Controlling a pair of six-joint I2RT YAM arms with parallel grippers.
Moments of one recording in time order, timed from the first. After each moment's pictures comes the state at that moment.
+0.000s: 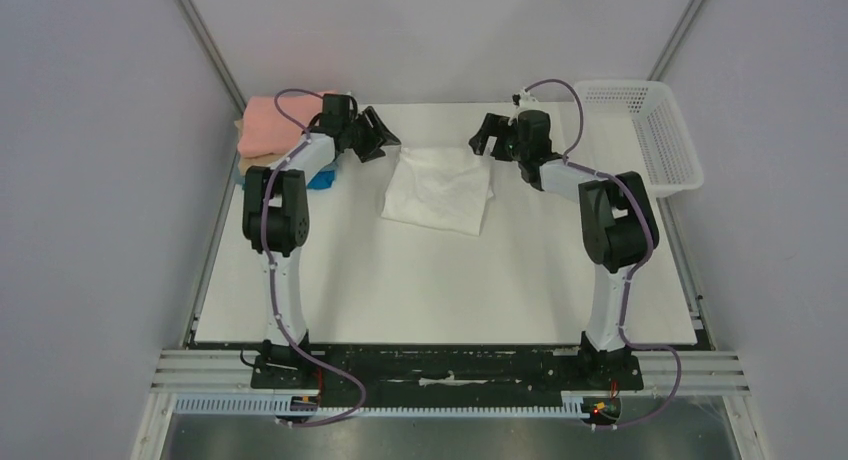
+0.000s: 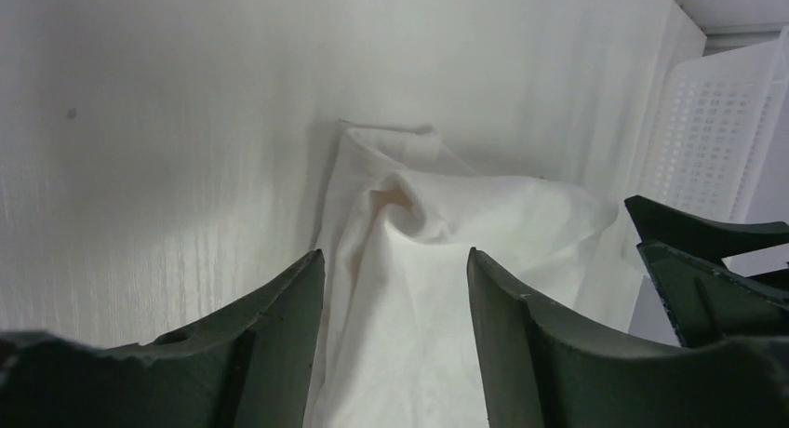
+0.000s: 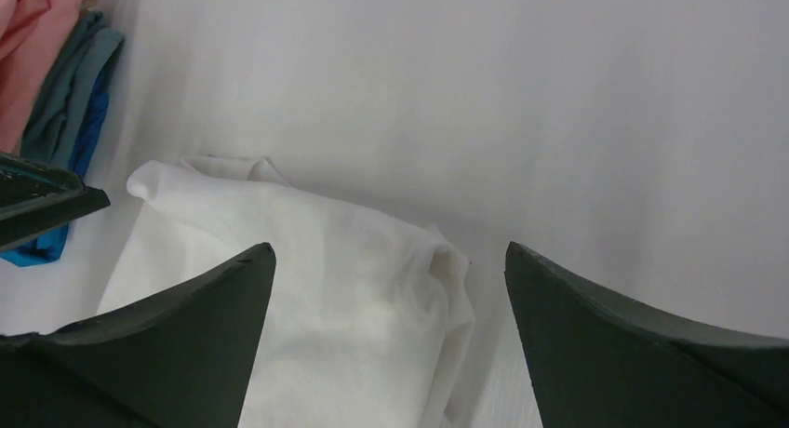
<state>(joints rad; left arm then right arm) -0.15 2.22 1.70 -0.22 0.42 -0.69 0.26 2.04 1.29 0.32 -0.14 0.42</state>
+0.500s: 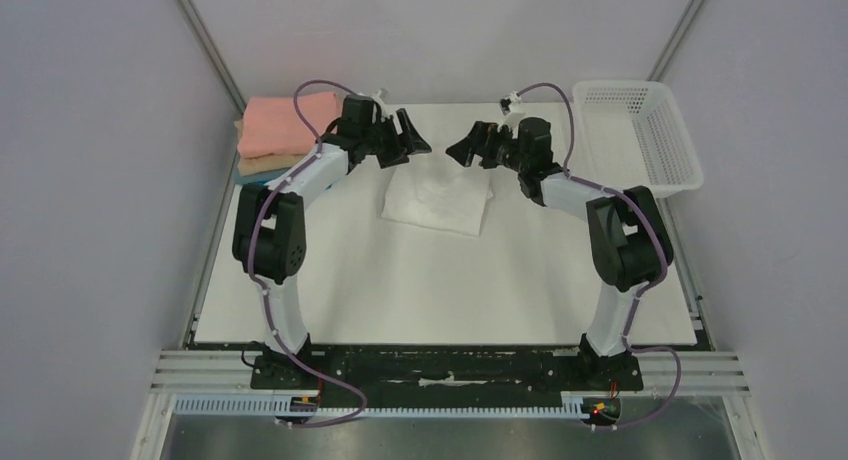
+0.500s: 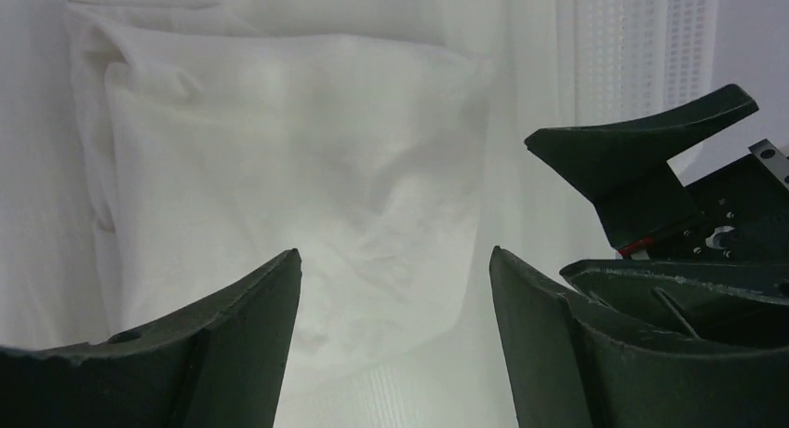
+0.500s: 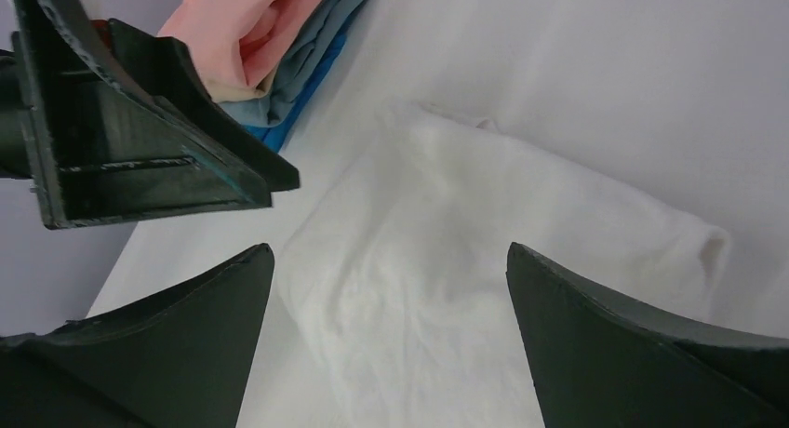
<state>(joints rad) -0.29 1.94 1.53 -0.21 0.43 -0.63 0.29 1.85 1.14 0.47 -0.44 0.46</state>
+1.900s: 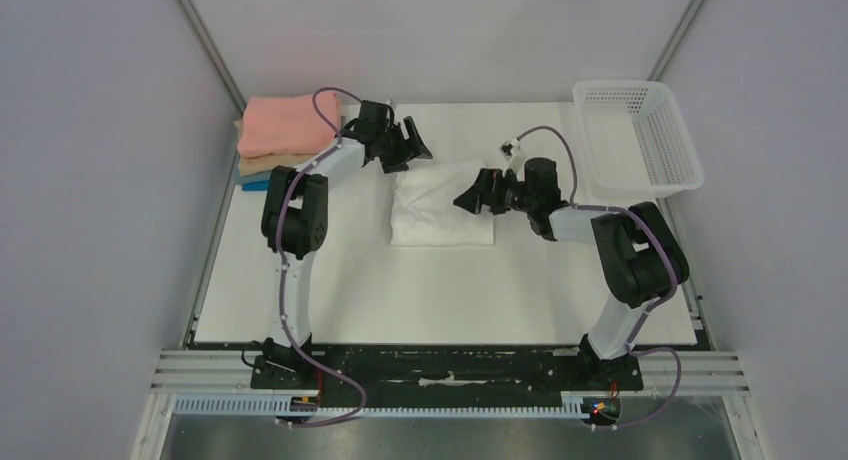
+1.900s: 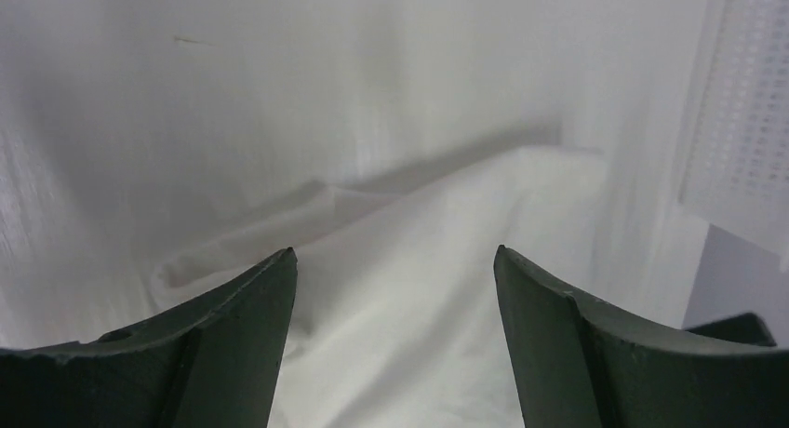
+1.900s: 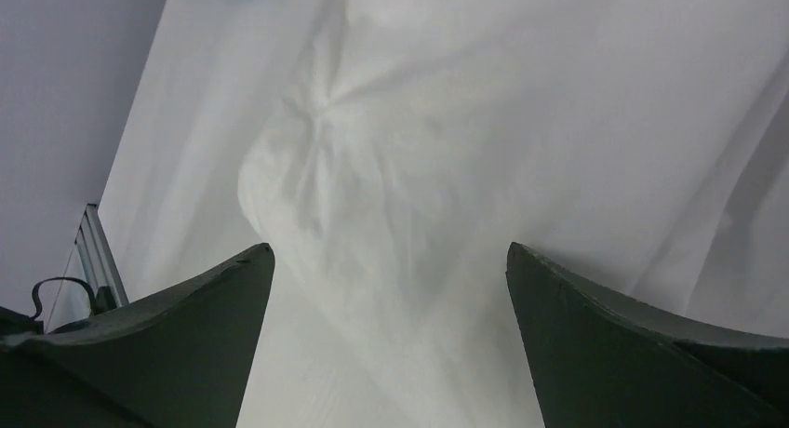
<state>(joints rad) -0.31 2.19 1.71 -0.27 0.35 -0.62 0.30 1.77 0.88 0.51 -0.57 0.44</state>
